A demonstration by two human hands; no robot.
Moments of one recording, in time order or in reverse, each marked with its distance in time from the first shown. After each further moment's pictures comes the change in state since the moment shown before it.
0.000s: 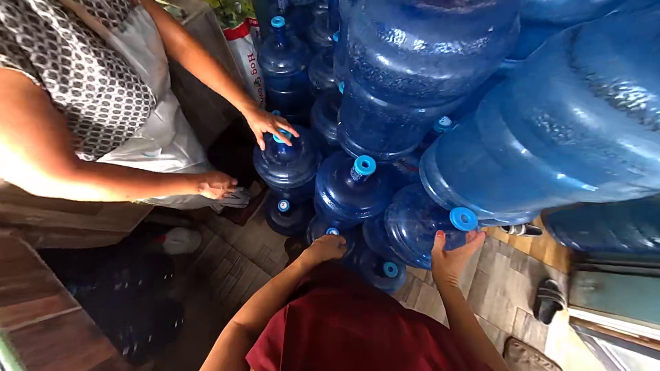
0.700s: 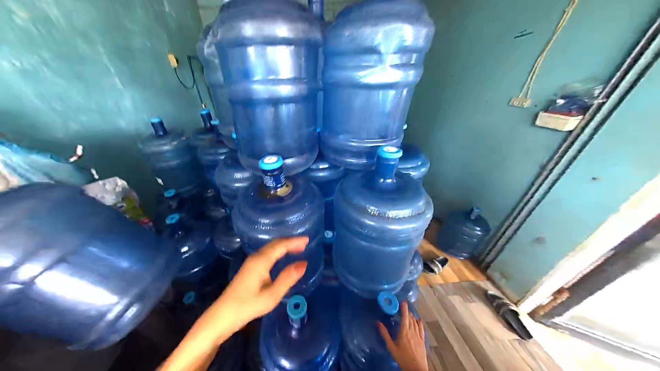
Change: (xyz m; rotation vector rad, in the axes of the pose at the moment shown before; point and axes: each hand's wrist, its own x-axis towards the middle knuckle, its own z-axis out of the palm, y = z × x) left_hand -0.123 0.231 -0.260 0.166 0.507 1.195; right_hand 0.008 -0.011 0.016 -0.263 0.168 0.102
